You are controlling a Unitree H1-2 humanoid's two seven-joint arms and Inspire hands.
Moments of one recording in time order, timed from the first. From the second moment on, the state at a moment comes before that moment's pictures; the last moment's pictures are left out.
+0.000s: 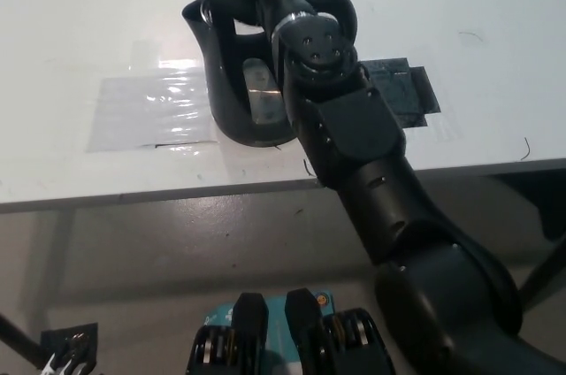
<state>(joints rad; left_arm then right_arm) 0.32 0.14 0.28 0.09 -0.54 -0.14 -0.41 -1.23 0.22 -0.07 0.93 0.01 0.07 -0.15</state>
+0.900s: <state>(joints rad) 0.28 0.14 0.22 0.06 -0.53 -0.13 -0.41 -1.45 0.26 -0.13 1.33 0.07 -0.12 -0.21</state>
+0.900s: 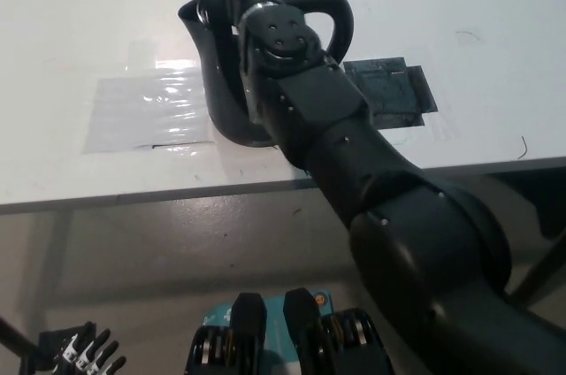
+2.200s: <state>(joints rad) 0.33 0.14 0.24 0.05 -0.54 -0.13 -0.41 -1.09 0.27 -0.06 0.93 0.05 -0.32 -0.13</state>
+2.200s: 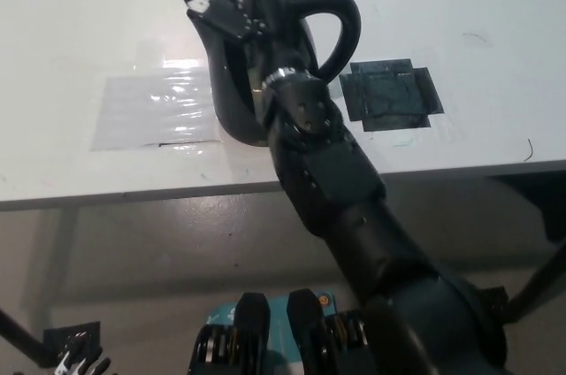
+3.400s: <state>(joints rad) 0.30 0.14 0.28 0.07 -0.55 -0.13 -0.41 -0.07 -0.11 -0.02 -0.07 0.10 -0.20 -0.01</state>
